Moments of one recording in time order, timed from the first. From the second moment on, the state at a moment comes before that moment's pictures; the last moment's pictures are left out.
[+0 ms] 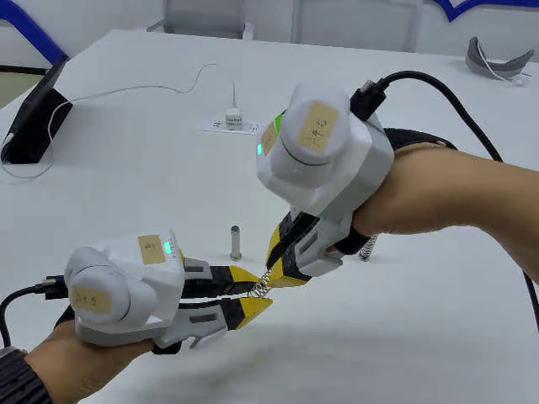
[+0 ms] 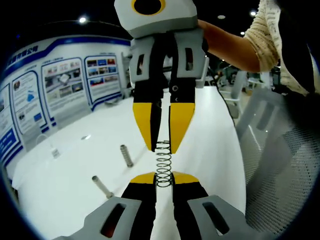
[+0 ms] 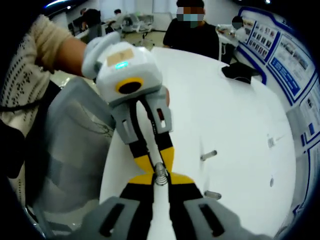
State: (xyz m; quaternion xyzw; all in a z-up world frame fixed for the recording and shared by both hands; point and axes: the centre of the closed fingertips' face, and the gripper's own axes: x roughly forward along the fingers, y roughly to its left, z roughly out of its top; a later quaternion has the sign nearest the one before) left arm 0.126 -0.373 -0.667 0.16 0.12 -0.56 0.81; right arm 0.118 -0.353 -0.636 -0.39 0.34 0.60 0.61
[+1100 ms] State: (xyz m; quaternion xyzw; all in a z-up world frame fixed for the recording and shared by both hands) left arm 0.133 -0.364 -0.657 0.14 0.11 -0.54 0.82; right arm 0.120 -0.338 -0.635 -0.39 0.33 0.60 0.61
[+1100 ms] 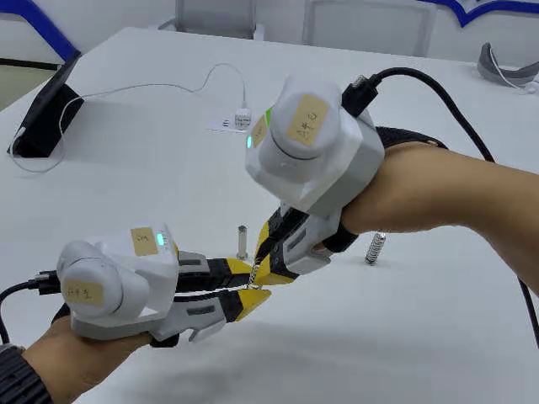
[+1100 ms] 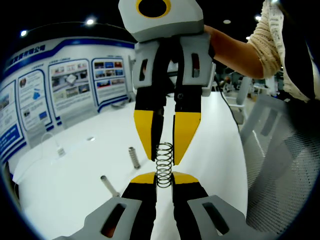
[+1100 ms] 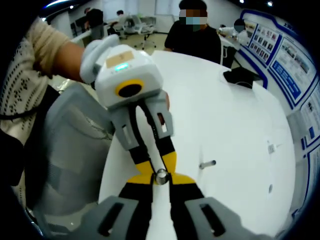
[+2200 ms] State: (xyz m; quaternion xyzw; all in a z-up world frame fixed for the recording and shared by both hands) left arm 0.144 -0.335 -0.657 0.11 0.12 -0.49 0.85; right arm 0.135 -0.336 -0.635 -0.39 0.34 0.59 0.61
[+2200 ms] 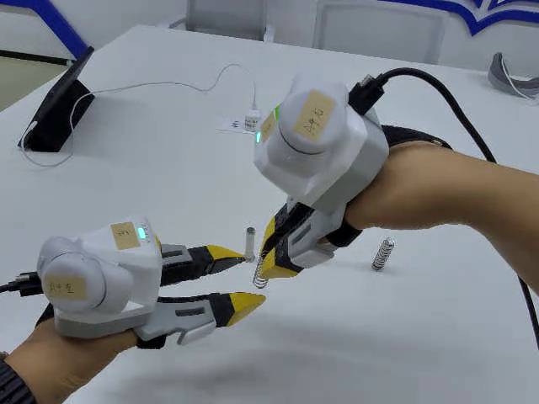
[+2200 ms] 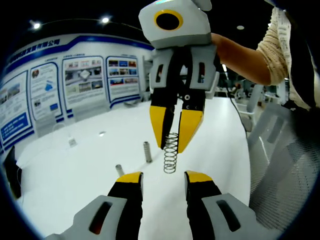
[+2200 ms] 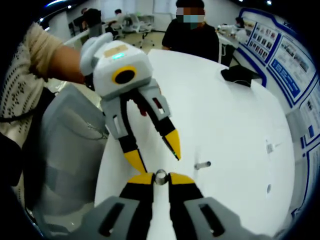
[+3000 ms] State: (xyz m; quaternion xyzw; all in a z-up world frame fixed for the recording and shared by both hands) left arm 0.146 -0.316 -0.661 0.09 0.13 -0.45 0.88; right arm 0.165 -0.336 -0.637 -0.39 0.34 0.58 0.63
